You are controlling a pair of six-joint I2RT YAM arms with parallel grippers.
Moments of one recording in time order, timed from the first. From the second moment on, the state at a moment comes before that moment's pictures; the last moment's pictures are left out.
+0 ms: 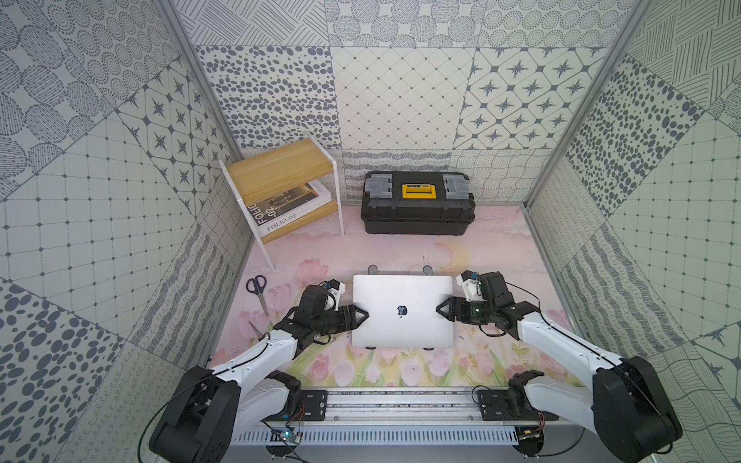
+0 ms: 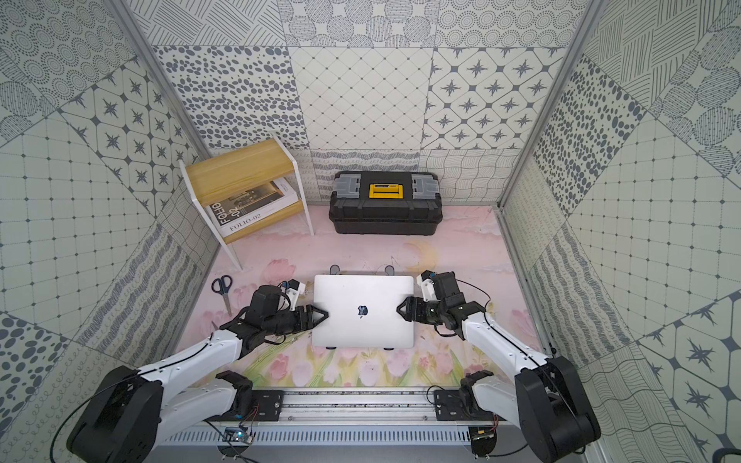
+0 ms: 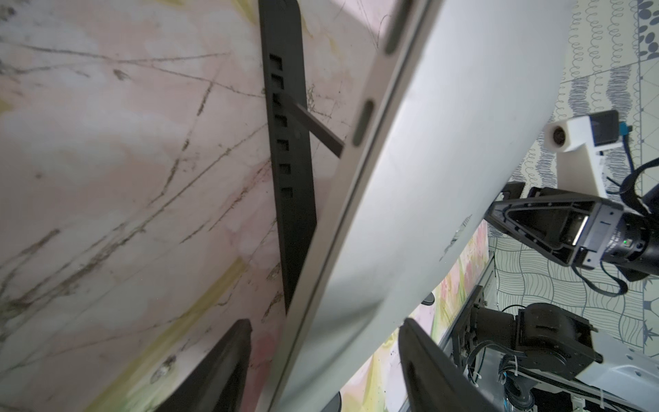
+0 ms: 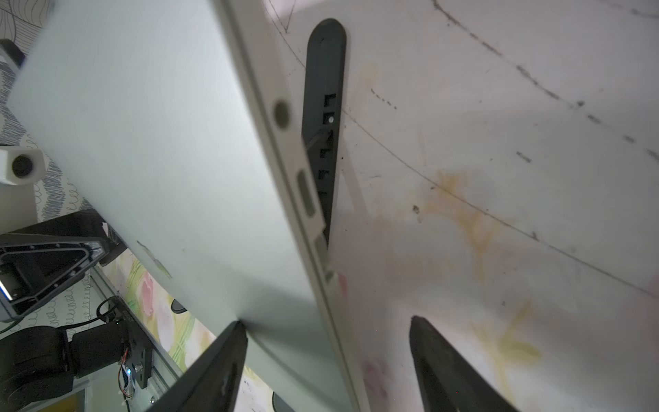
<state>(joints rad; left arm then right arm) -0.32 1.11 0.34 0.00 0.54 -0.63 0.34 1.15 0.51 -0.29 -0.44 0.47</state>
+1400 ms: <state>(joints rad) -0.30 1.13 0.39 0.13 0.74 -0.71 0.27 0.89 0.43 -0.15 -0.72 0.77</state>
